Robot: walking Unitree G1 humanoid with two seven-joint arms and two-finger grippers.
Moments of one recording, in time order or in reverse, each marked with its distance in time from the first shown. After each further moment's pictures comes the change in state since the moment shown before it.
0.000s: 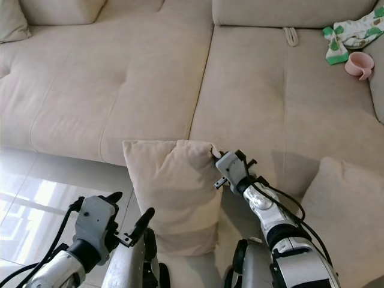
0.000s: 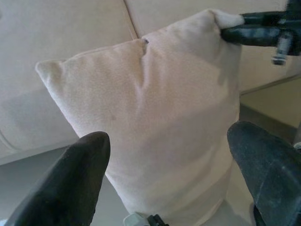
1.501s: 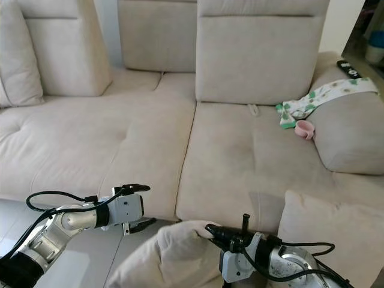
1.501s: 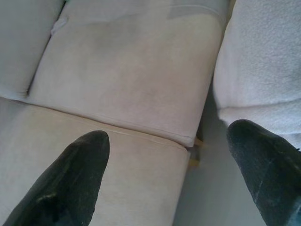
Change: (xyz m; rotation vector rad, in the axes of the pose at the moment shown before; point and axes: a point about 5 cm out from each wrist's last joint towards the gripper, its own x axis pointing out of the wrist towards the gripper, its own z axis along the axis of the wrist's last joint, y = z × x) left arm 0.078 0.049 -0.028 0.745 0.091 -0.569; right arm -0.099 0.057 0.009 -0.477 -0.149 0.572
